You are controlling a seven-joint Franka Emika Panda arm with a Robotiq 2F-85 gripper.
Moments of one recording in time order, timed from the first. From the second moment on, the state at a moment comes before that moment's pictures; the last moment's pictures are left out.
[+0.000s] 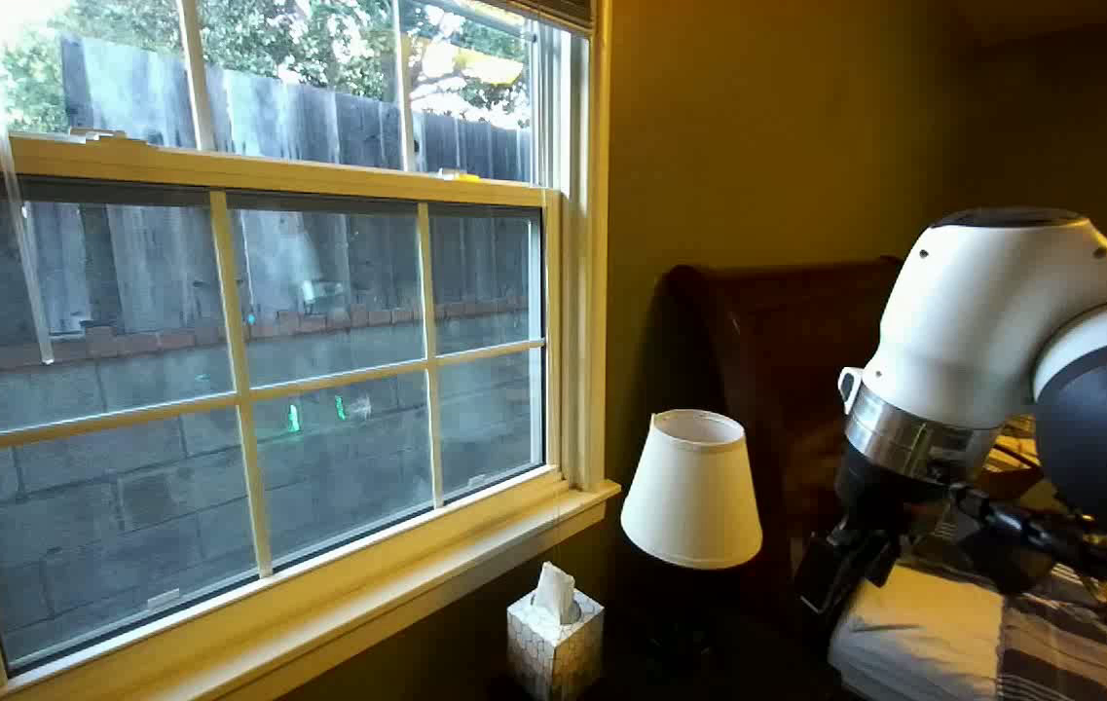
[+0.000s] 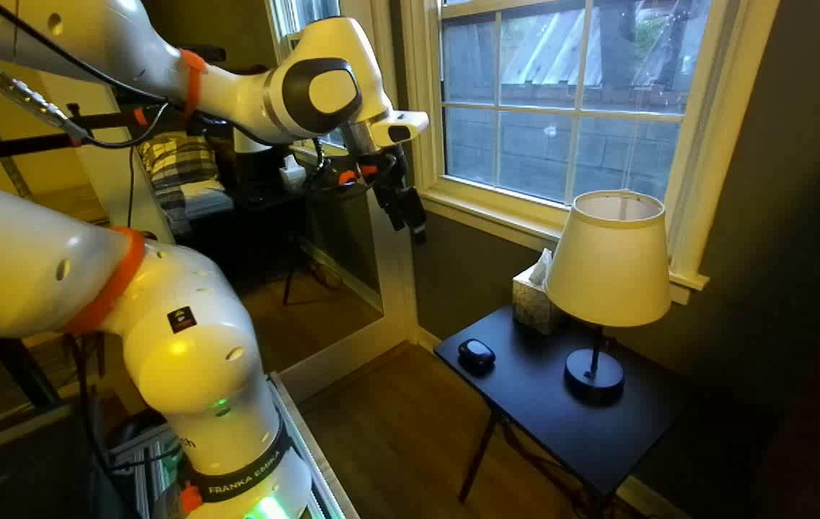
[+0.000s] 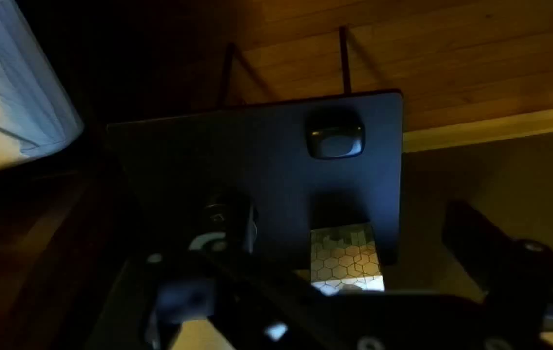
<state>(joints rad) 0.02 -0.78 0.30 -2.76 0.03 2.21 0.39</state>
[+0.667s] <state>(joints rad) 0.02 -0.77 0.30 -2.78 0.03 2.21 0.39</state>
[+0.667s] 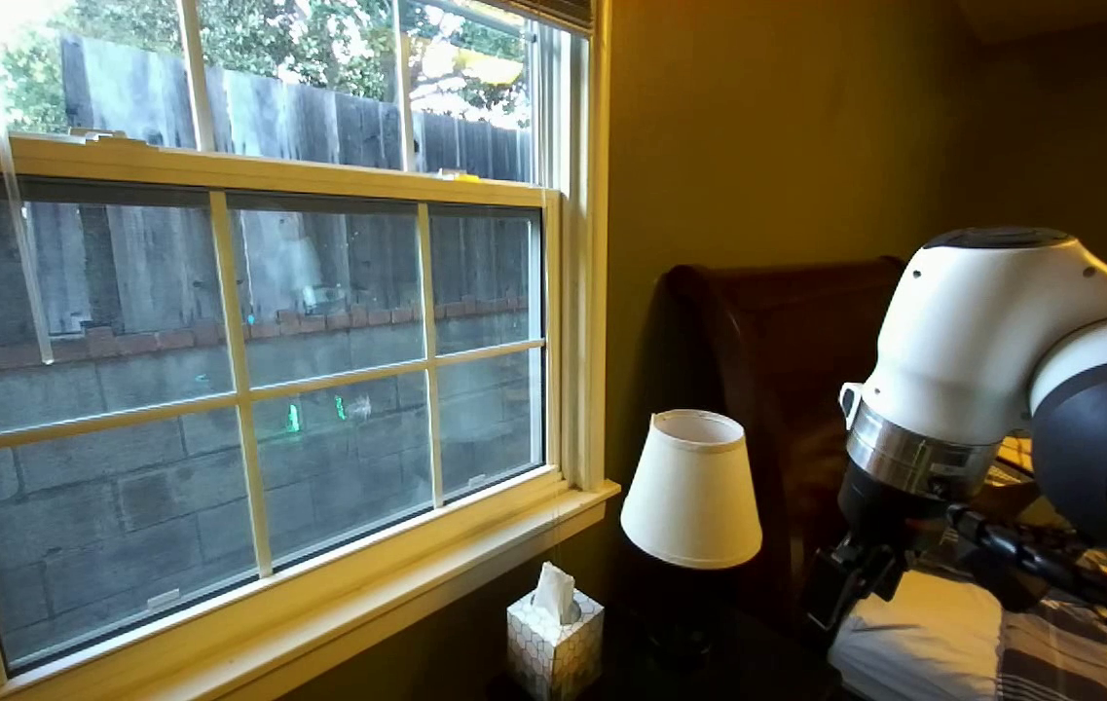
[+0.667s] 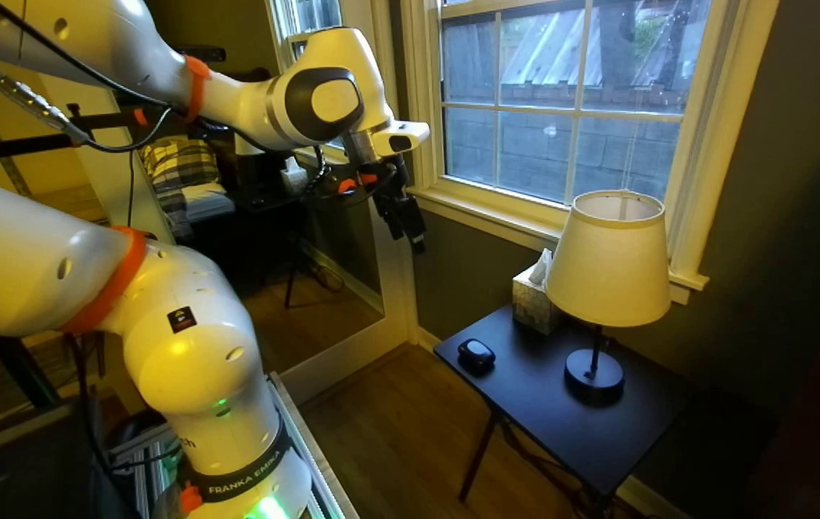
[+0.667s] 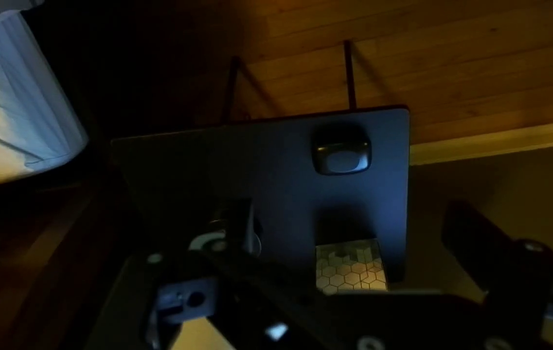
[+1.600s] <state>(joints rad) -0.11 -0.49 0.25 -2.77 -0.04 2.62 0.39</state>
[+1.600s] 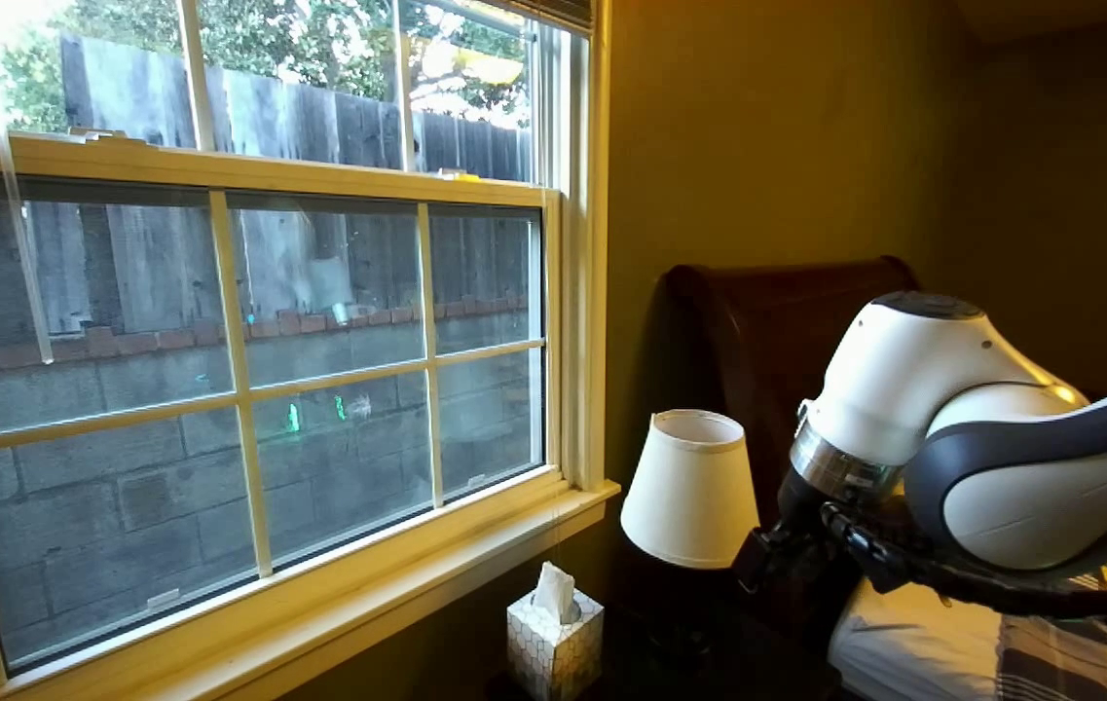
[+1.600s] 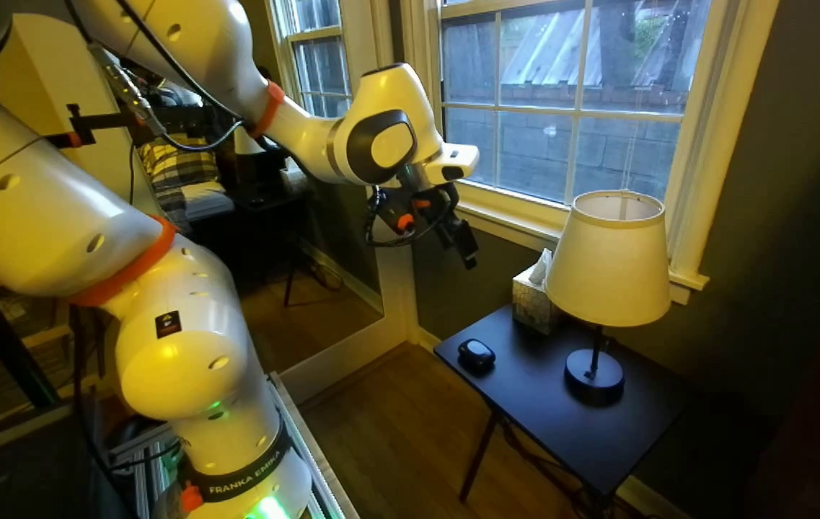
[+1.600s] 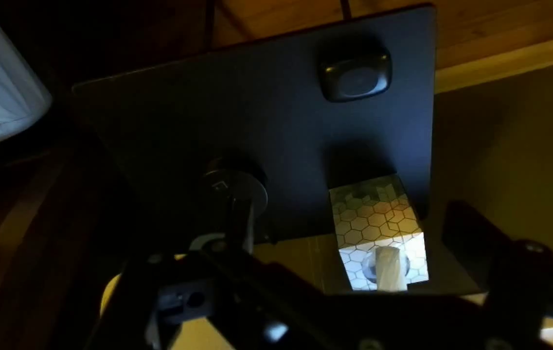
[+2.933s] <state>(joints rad) -0.49 -0.08 0.36 -2.76 -0.75 2.98 0.87</state>
